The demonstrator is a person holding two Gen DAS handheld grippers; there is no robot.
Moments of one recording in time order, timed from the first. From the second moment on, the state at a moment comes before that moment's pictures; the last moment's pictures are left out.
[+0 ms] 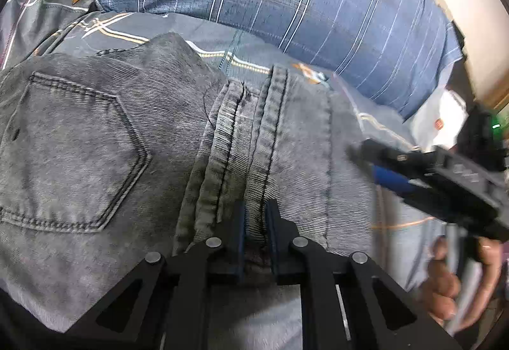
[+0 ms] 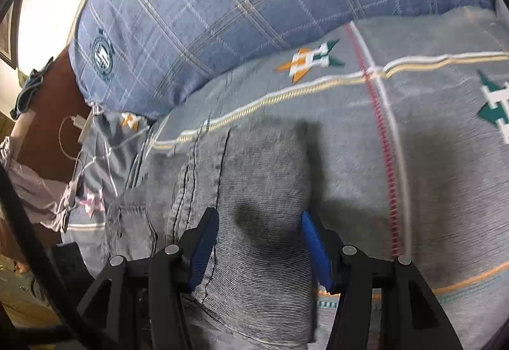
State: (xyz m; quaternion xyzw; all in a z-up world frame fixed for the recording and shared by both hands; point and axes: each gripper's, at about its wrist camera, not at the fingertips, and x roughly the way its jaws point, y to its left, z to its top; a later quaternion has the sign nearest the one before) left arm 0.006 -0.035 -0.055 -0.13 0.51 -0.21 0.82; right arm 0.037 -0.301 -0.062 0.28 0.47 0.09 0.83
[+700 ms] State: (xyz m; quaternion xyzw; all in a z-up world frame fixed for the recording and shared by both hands) left arm 0.011 -0.015 -0.036 -0.12 0.50 -0.18 0.84; right arm 0.036 -0.260 -0.072 0.21 0.51 0.11 0.83
